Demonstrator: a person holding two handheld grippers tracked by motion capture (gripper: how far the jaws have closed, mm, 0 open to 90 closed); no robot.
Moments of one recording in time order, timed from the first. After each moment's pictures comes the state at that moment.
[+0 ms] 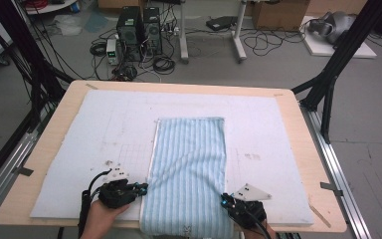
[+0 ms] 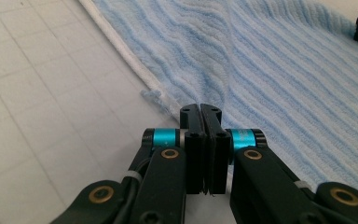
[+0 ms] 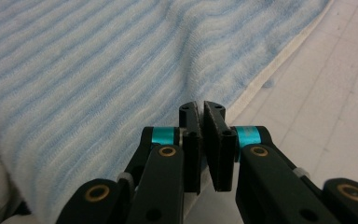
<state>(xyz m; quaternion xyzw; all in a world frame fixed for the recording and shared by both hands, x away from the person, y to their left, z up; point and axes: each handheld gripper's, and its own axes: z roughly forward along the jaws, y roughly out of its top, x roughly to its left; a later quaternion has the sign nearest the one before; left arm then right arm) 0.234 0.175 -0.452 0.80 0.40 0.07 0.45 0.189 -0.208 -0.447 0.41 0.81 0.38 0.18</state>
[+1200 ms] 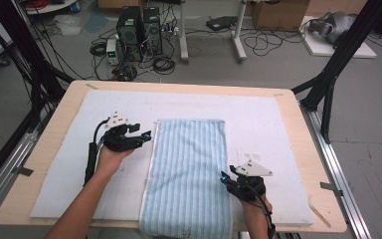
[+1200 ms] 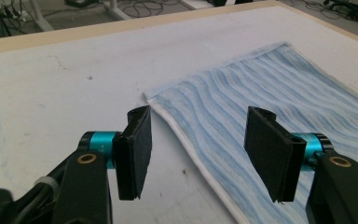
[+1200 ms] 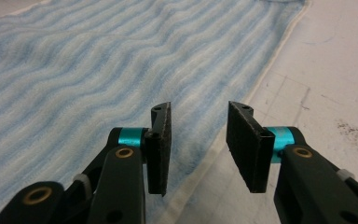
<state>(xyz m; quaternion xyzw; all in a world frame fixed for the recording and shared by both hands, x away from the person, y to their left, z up) 0.380 0.177 -0.411 0.73 0.41 0.19 0.51 0.253 -0.218 -0.440 0.42 0.78 0.40 0.23</state>
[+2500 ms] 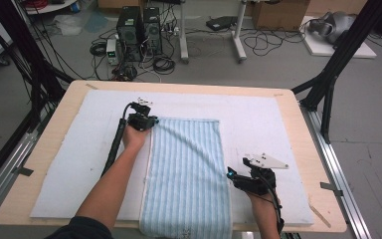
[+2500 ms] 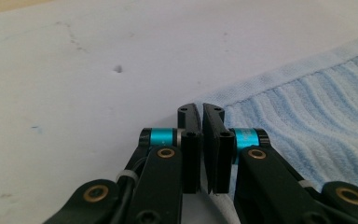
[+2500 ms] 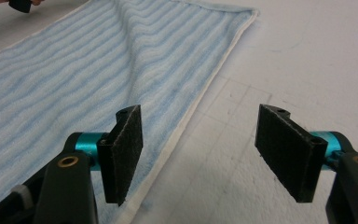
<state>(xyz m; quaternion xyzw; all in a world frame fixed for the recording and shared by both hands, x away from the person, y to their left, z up) 0.473 0.142 -0.444 0.77 0.48 0.21 0.36 0.268 -0.245 -0.433 0.44 0.75 0.44 0.21</state>
